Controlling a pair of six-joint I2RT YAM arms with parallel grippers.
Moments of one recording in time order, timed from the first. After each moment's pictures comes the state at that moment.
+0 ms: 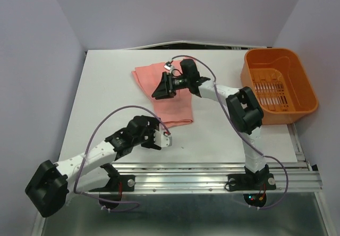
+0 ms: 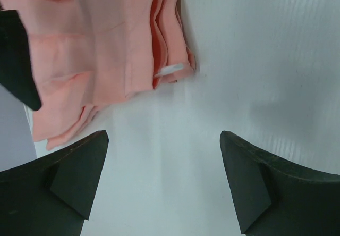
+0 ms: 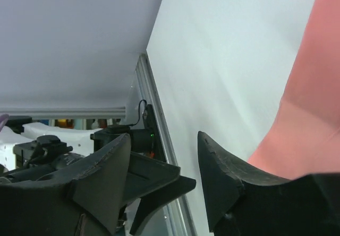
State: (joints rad) left arm -0.74 0.93 0.40 -0.13 0.07 1.02; right arm 0.57 2.19 1.60 0.14 -0.98 0.84
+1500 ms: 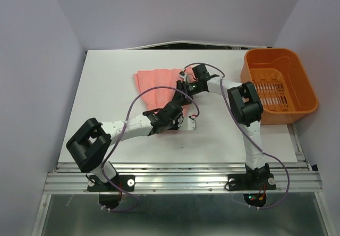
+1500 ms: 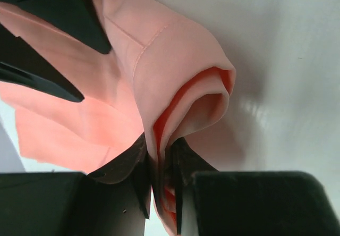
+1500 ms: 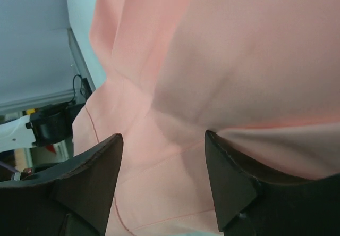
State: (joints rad) left arm -0.91 1.55 0.89 -0.25 -0.17 0.81; right arm 0.40 2.30 1.64 -0.33 -0.96 0.37
